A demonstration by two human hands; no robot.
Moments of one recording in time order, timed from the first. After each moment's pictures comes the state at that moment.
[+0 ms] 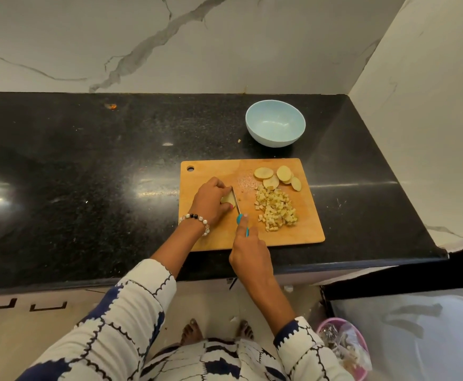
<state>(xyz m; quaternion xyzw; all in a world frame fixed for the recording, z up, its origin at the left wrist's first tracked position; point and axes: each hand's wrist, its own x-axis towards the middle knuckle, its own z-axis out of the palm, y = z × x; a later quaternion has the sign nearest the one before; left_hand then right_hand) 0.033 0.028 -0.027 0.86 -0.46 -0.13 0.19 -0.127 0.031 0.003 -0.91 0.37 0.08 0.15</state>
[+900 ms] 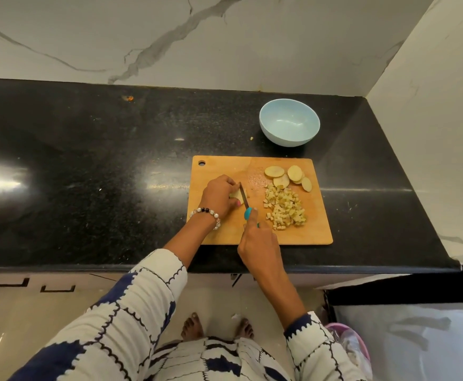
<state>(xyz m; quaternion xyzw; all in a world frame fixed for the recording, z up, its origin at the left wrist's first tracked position) 0.033 0.026 -0.031 0.87 -0.41 -0.14 0.21 -0.126 0.021 0.010 -0.91 0.36 0.05 0.19</state>
